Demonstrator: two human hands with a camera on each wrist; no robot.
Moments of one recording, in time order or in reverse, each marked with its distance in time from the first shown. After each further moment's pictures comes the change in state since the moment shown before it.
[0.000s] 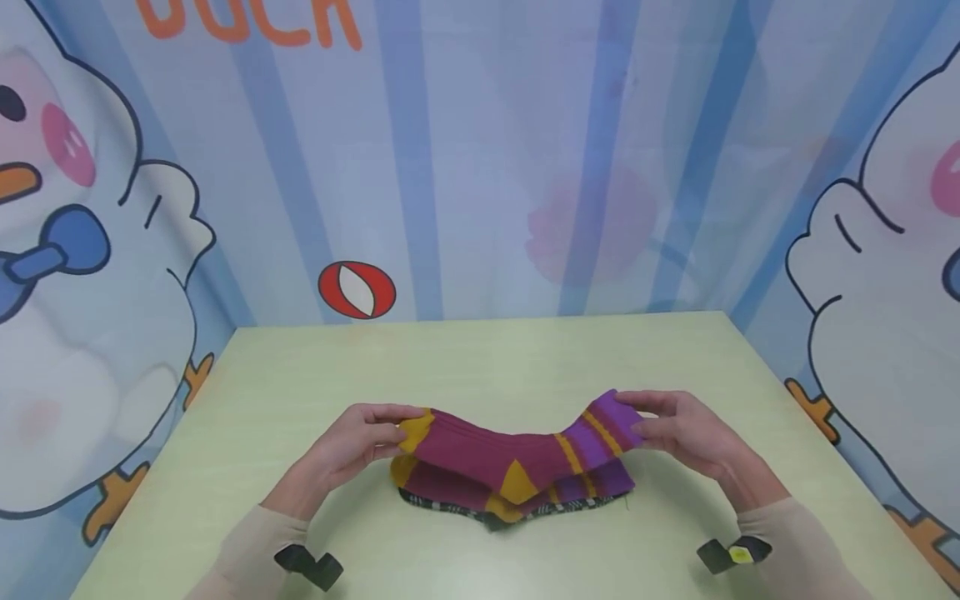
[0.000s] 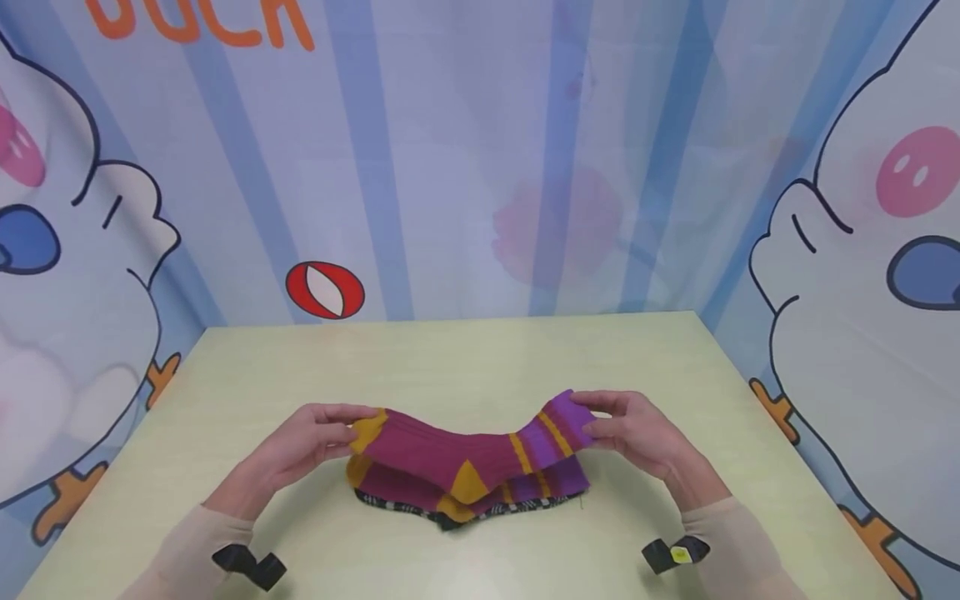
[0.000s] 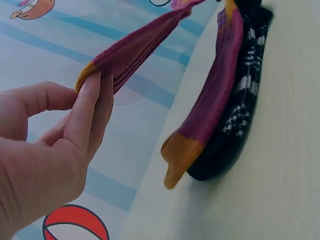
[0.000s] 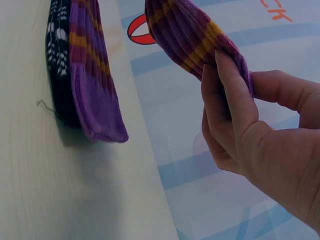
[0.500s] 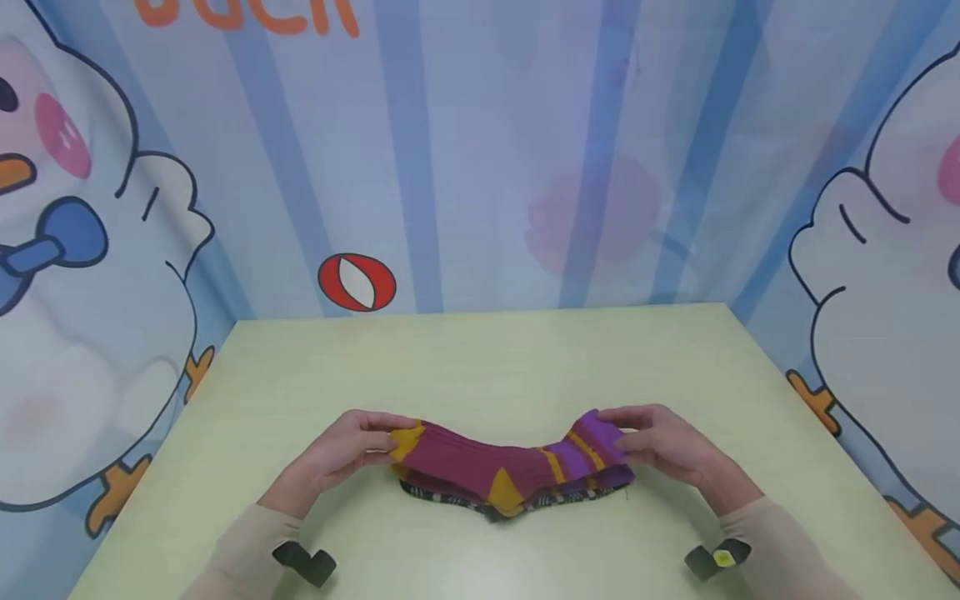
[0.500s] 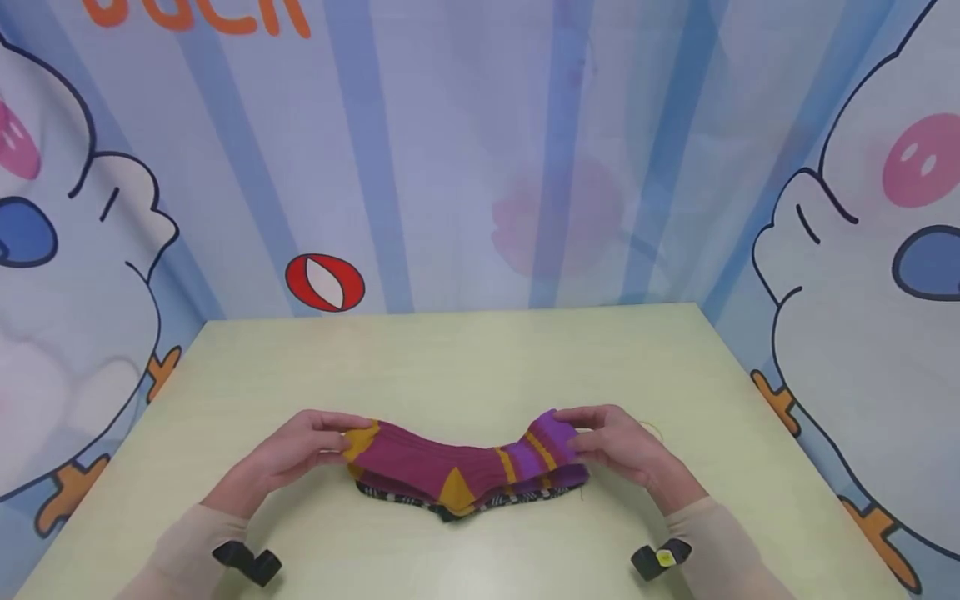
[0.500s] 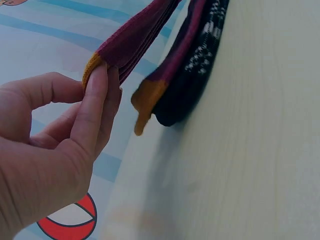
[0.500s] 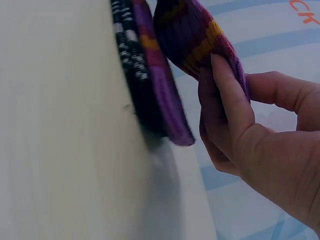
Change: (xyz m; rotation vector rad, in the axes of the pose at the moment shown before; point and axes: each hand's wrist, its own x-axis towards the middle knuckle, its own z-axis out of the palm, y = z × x) left_hand -0.003 -0.024 -0.019 0.082 -0.031 -0.029; right_hand 0.008 0.030 0.015 -0.010 -0.034 0.120
